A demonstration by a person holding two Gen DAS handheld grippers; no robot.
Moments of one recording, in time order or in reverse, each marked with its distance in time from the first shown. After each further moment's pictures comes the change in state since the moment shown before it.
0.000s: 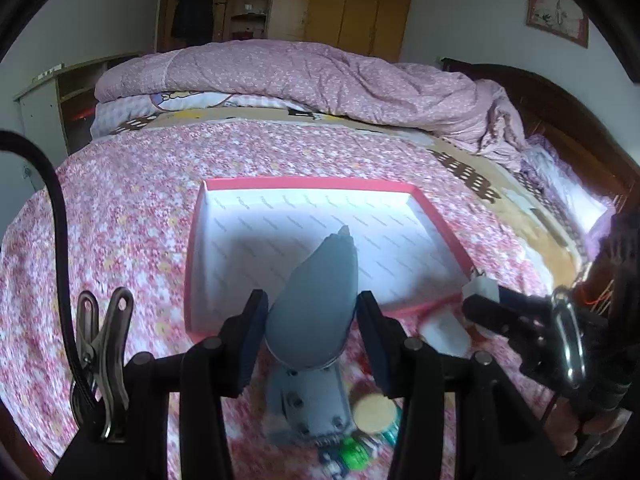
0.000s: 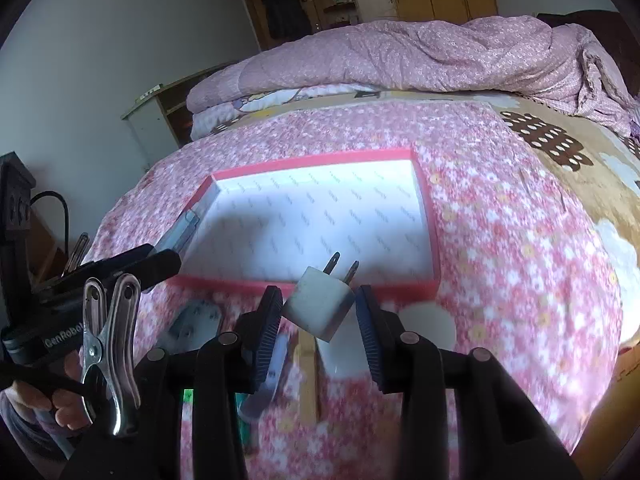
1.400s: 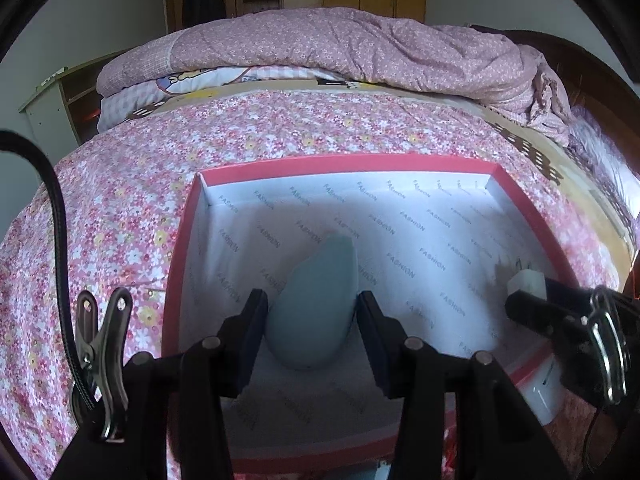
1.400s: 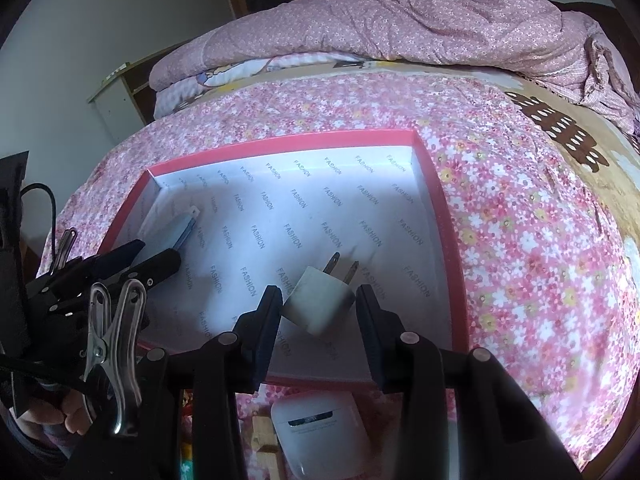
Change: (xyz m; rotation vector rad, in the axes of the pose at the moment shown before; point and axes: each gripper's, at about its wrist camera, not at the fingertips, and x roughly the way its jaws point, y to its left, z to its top) left arm 0.099 0.014 0.021 0.044 0.086 0.141; right arm 0.080 -0.012 0.032 0.010 0.106 -0.086
